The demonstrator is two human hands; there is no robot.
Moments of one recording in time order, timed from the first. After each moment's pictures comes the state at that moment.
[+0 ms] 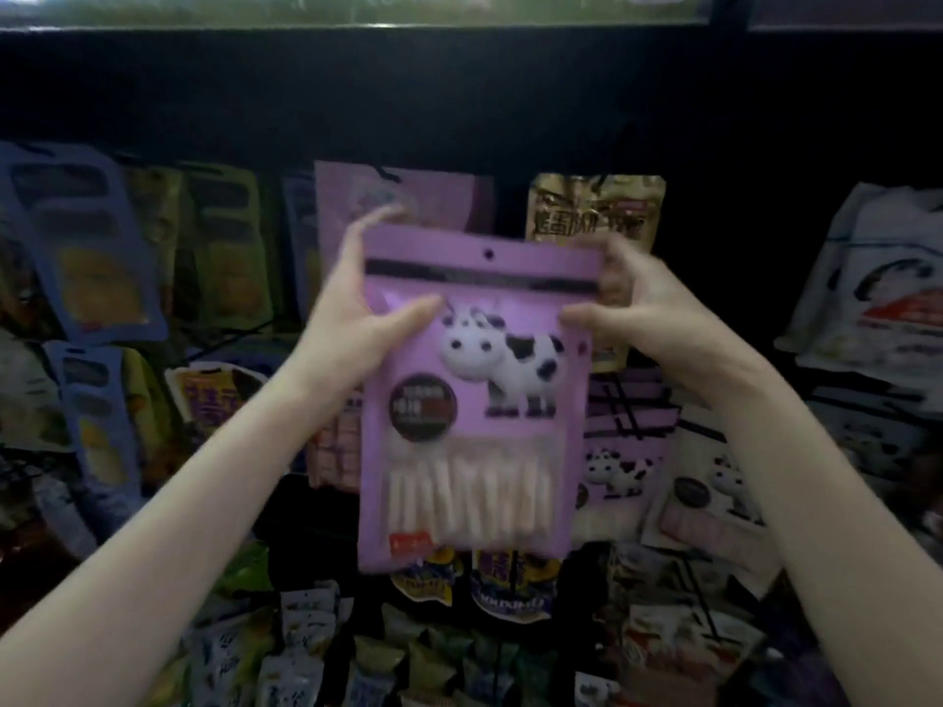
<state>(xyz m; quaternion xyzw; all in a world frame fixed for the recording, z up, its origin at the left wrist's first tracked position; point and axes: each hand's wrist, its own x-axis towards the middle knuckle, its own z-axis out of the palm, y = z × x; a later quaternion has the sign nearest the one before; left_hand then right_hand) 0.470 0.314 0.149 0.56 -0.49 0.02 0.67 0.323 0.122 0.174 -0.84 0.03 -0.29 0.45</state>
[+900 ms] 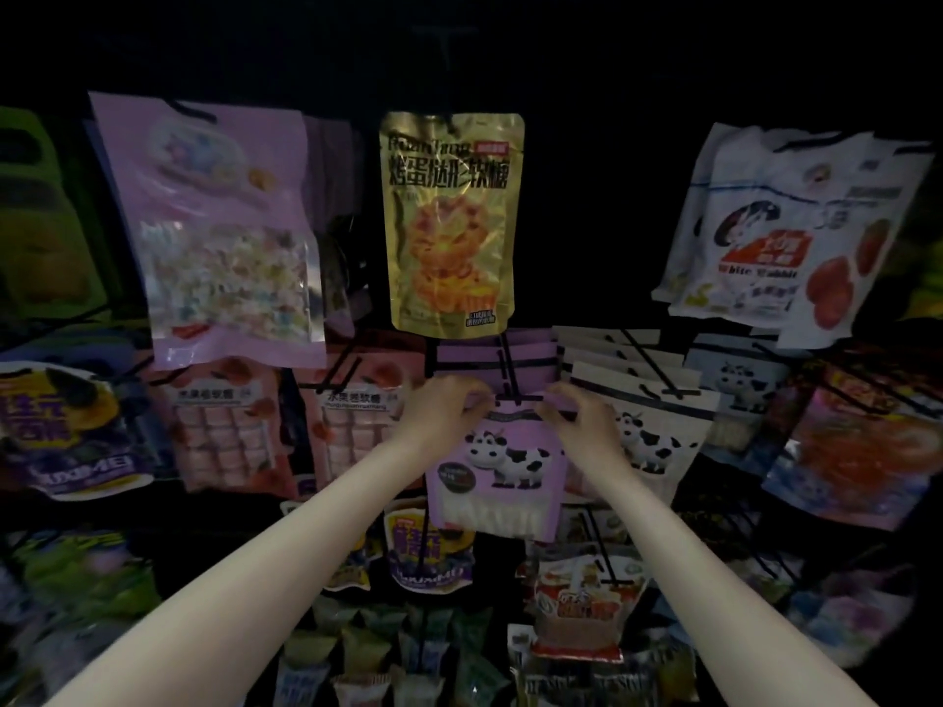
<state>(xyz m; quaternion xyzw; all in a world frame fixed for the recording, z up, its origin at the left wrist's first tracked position) 0.420 0.138 0.032 0.81 -0.52 0.04 0.26 0.288 0.027 0.003 -0.80 0.33 -0.35 0.37</state>
